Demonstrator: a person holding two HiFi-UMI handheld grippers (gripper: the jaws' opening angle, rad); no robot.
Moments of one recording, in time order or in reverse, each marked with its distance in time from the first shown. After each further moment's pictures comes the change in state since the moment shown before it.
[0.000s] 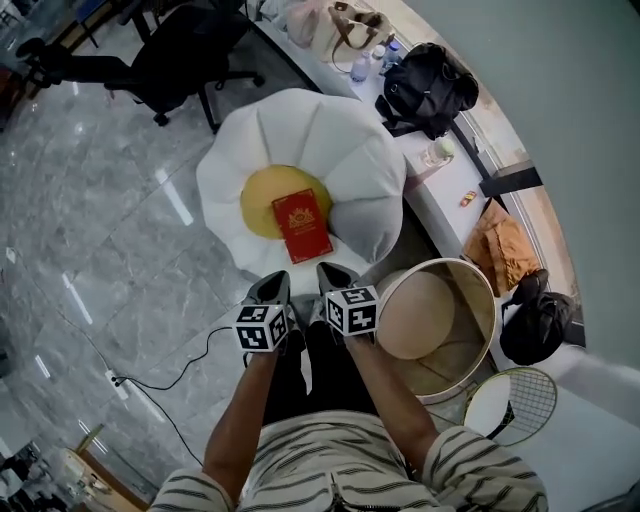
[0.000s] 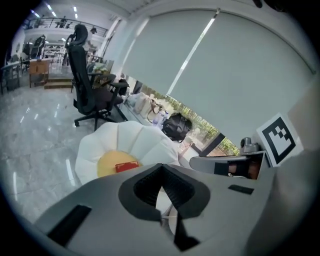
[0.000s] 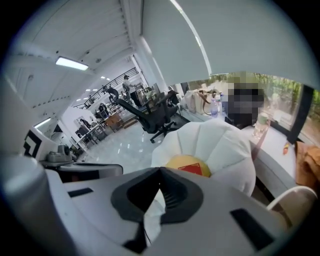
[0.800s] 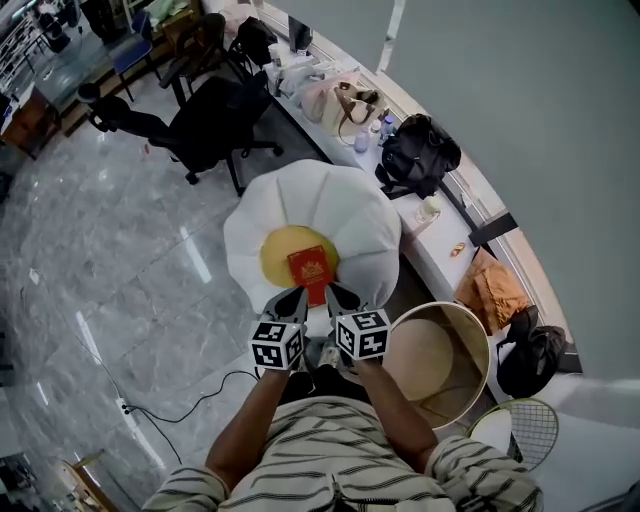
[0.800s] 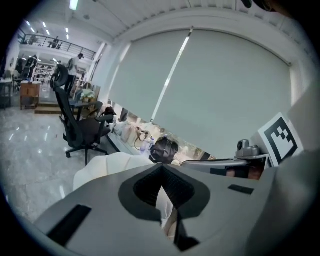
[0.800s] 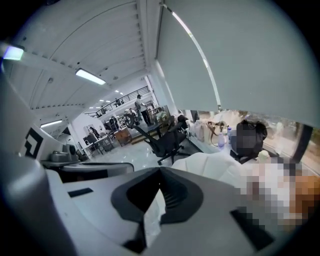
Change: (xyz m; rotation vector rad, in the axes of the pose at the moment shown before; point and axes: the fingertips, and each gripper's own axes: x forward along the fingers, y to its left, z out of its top) left arm -0.097 -0.102 0.127 0.152 -0.215 -0.069; right arm -0.123 0.067 0.123 -0.103 -0.221 0.047
